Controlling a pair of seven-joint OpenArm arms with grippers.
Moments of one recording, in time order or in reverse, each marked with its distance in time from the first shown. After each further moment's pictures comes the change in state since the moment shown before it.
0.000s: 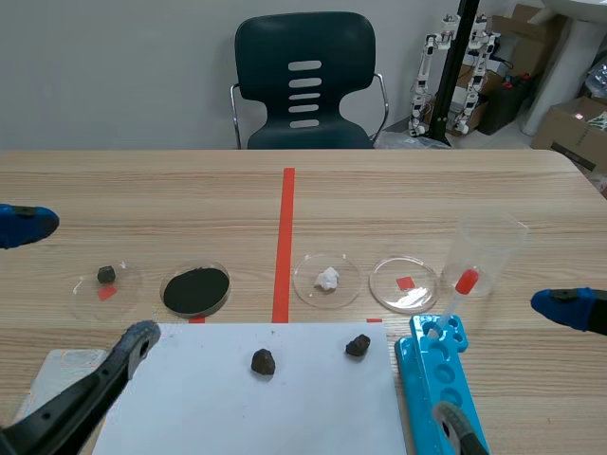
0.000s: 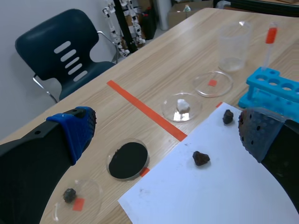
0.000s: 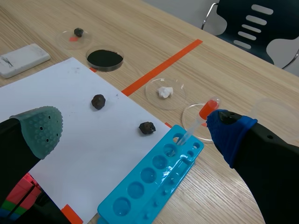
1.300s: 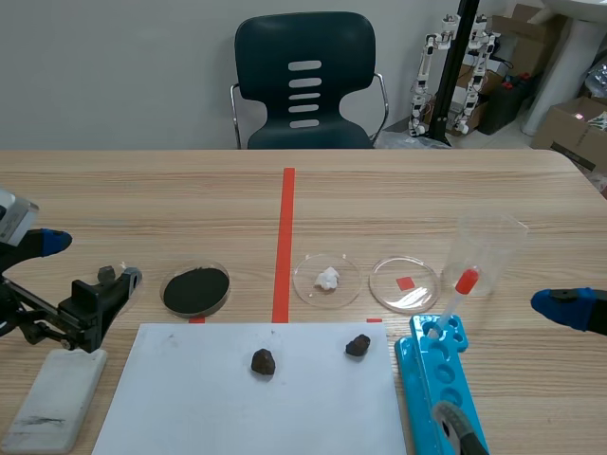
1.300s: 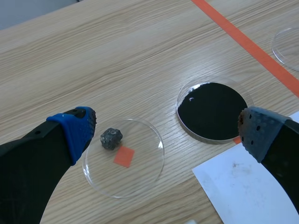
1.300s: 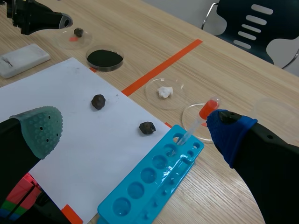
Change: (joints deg) left arm -43.2 -1.5 11.6 -44.4 -14.6 -4.2 15.0; right arm 0.0 0.0 0.0 0.0 0.0 0.0 0.0
